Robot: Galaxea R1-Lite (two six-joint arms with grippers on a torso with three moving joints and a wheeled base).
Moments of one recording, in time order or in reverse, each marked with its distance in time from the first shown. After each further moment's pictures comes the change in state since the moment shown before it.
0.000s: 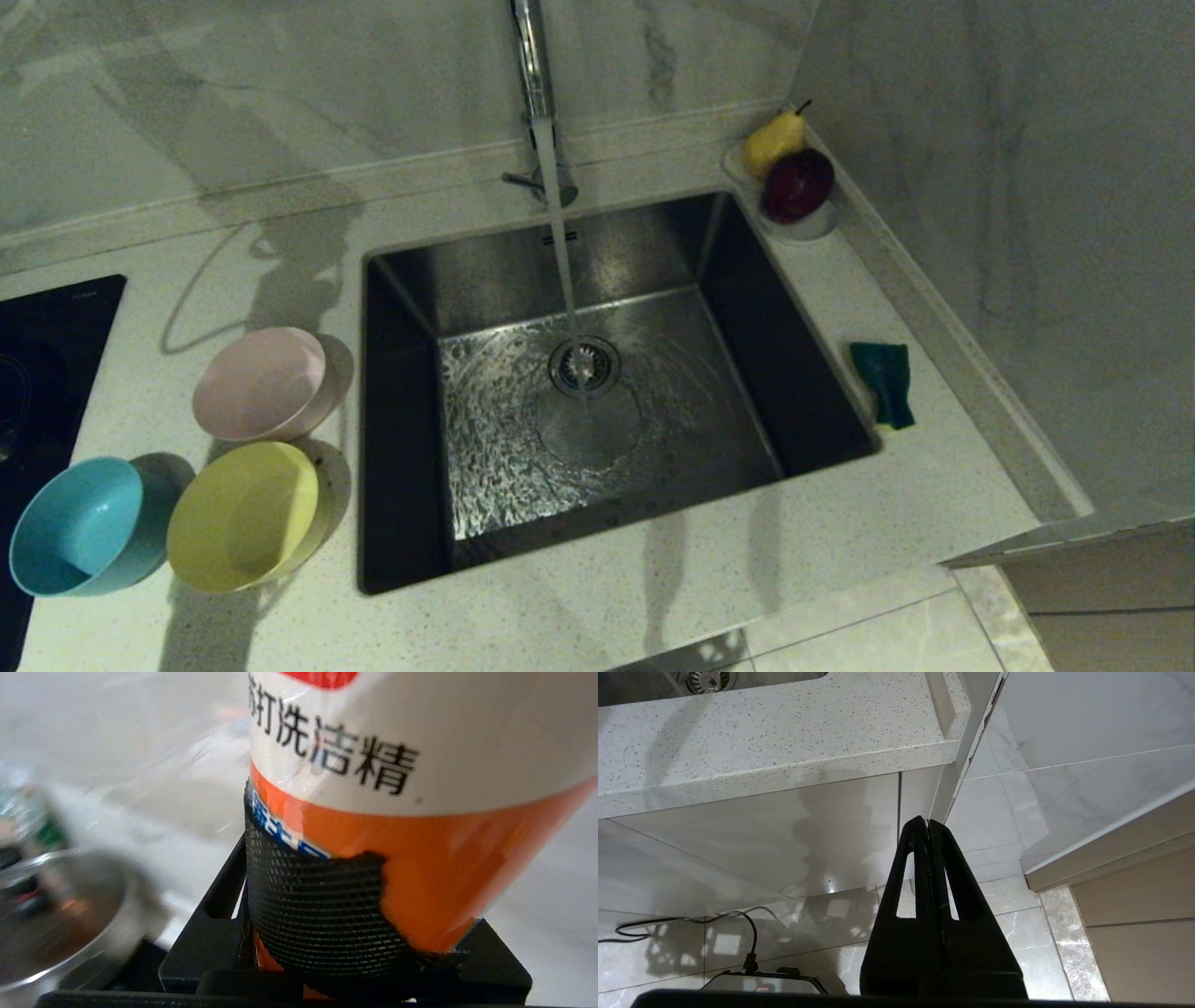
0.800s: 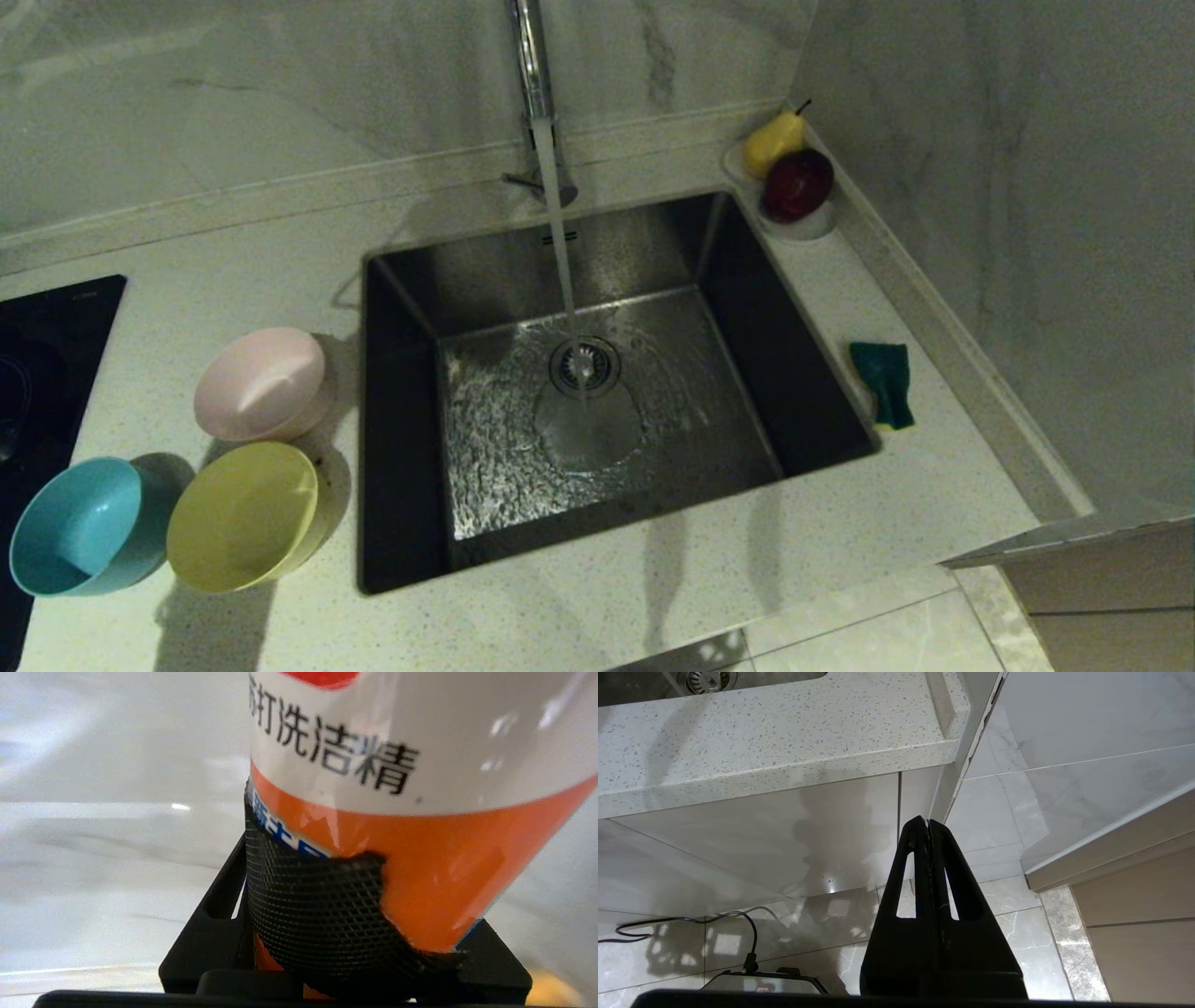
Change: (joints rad) left arm -0.880 0.015 -0.146 -0.164 0.139 0.523; right arm 0.000 0.000 0.000 0.000 0.000 0.000
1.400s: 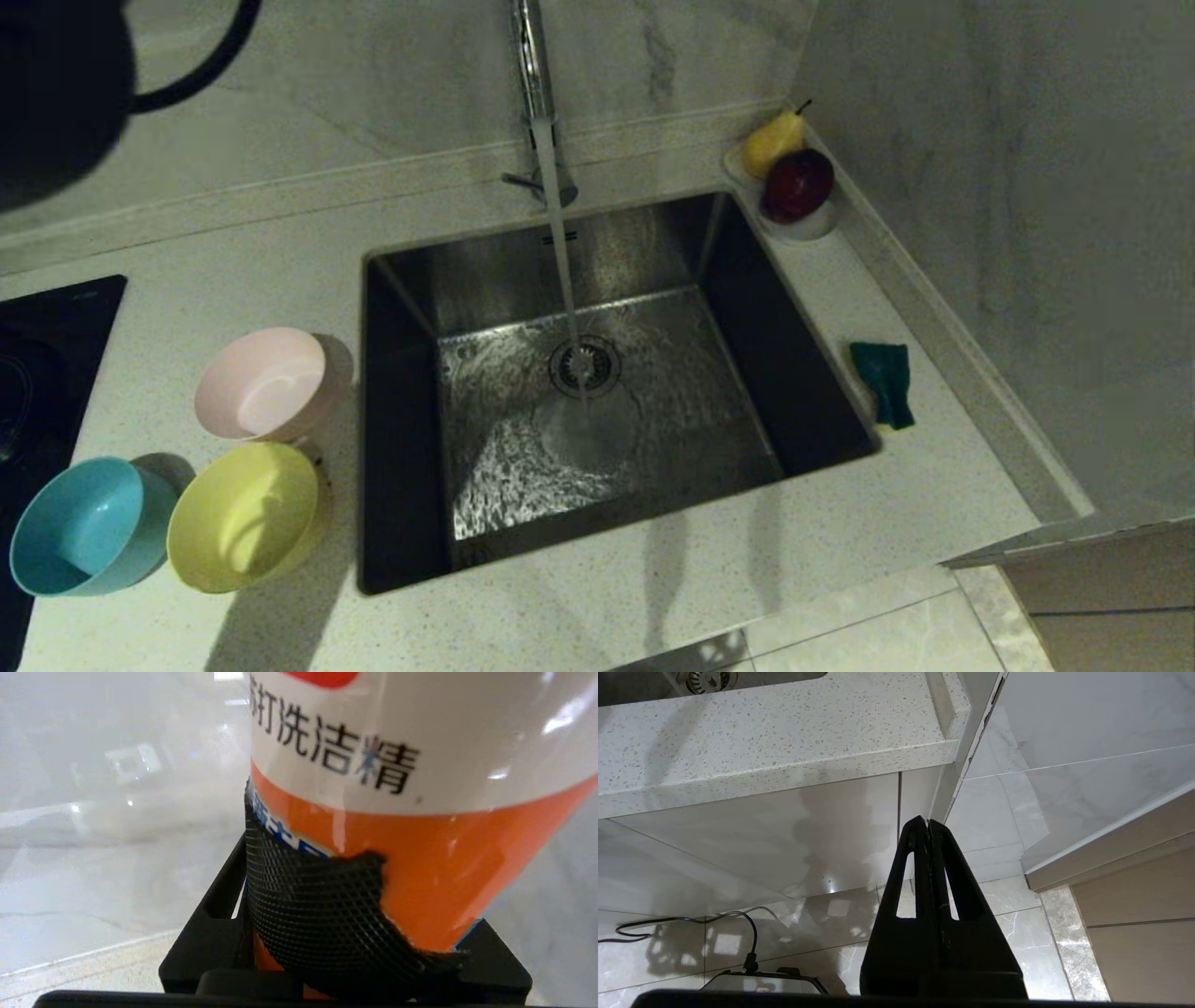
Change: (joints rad) left arm -0.404 0.201 0.001 -0.227 0.098 0.249; right arm 0.000 0.000 0.000 0.000 0.000 0.000
